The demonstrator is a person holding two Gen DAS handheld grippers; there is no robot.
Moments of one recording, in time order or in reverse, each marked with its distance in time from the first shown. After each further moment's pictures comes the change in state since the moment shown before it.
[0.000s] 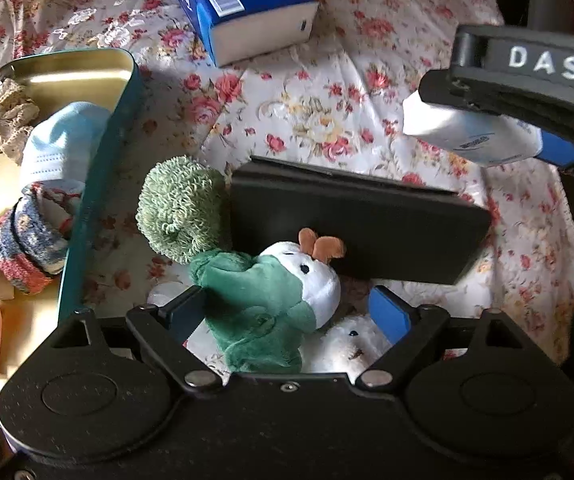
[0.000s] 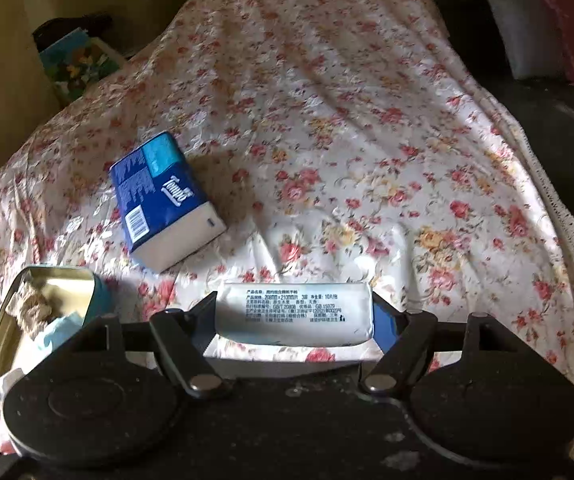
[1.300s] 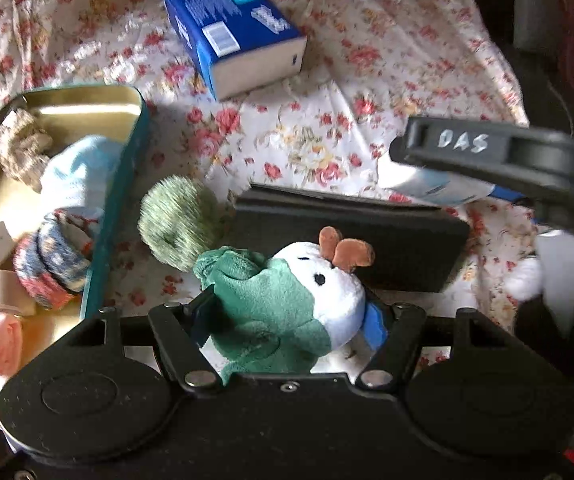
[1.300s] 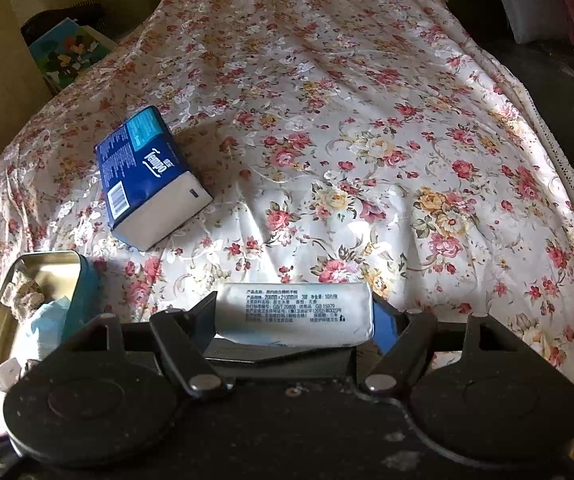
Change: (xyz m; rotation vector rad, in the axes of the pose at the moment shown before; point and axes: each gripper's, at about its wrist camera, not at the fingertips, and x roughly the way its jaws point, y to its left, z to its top) left arm -0.030 0.001 -0.001 0.033 -0.085 -0.008; right arm 0.024 -0.016 -0.012 0.047 0.072 0.013
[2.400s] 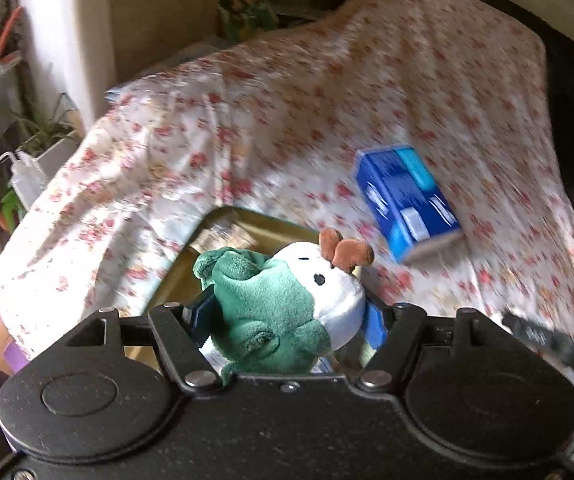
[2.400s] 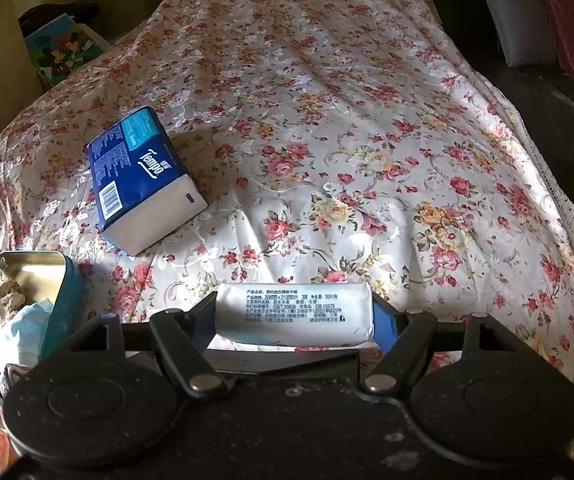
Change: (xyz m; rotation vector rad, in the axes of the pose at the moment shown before) left arm -0.119 0.140 0.037 -0.200 -0.304 0.184; right arm 0.004 0.014 -0.004 -0.048 -0.058 -0.060
